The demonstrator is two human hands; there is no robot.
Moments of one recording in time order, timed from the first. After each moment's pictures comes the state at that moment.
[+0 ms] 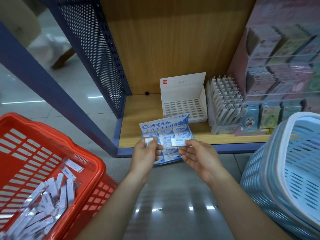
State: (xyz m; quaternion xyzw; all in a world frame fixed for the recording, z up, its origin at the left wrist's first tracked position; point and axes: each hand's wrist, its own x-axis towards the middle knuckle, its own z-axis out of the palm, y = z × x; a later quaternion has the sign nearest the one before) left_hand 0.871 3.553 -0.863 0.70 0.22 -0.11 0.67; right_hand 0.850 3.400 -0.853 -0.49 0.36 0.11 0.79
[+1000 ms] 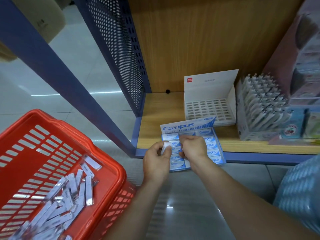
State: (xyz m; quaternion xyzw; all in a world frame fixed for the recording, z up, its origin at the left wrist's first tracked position) left_hand 0.877 3.579 -0.891 0.80 0.19 -0.03 0.56; right_hand 0.917 3.473 -0.890 -0.67 0.34 0.12 0.65
